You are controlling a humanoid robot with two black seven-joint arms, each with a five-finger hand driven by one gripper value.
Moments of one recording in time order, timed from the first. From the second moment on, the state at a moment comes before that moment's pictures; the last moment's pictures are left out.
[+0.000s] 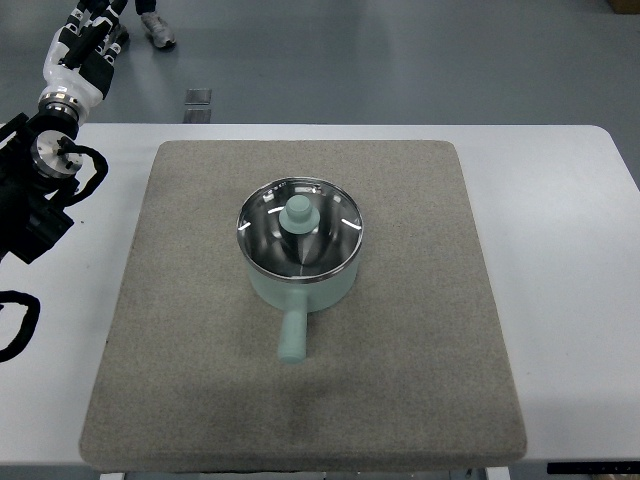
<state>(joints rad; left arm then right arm) -1.05 0.23 -0.70 -0.21 -0.16 -0.24 -0.31 0.03 0.00 -0.05 0.16 0.04 -0.05 0.10</state>
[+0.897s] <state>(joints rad) -1.10 0.34 -0.43 -0.38 -0.10 -0.25 -0.30 0.03 0.00 -0.06 0.16 0.04 -0.05 0.10</state>
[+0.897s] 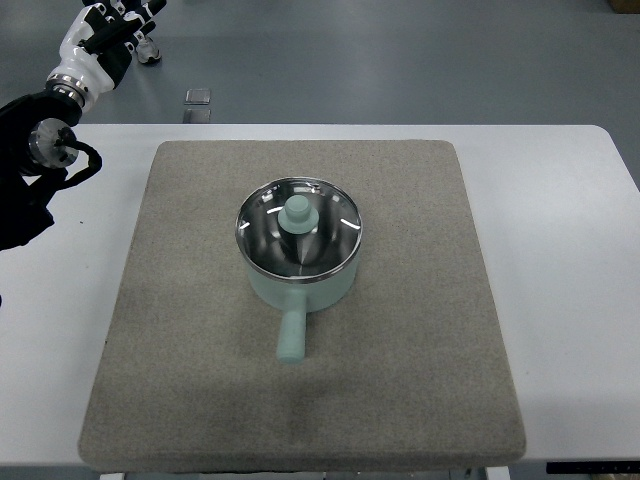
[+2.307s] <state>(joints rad) -1.34 0.64 -0.22 -1.19 1.53 -0.49 -0.59 0.03 0.00 -0.05 0.16 0.04 -0.05 0.10</state>
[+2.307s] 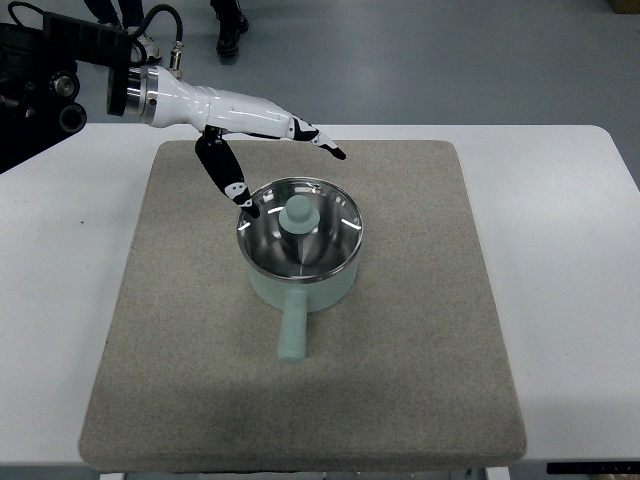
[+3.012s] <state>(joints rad) -1.46 0.56 -0.10 -1.24 1.86 -0.46 -0.61 0.03 0.00 -0.05 0.16 0.04 -0.05 0.10</state>
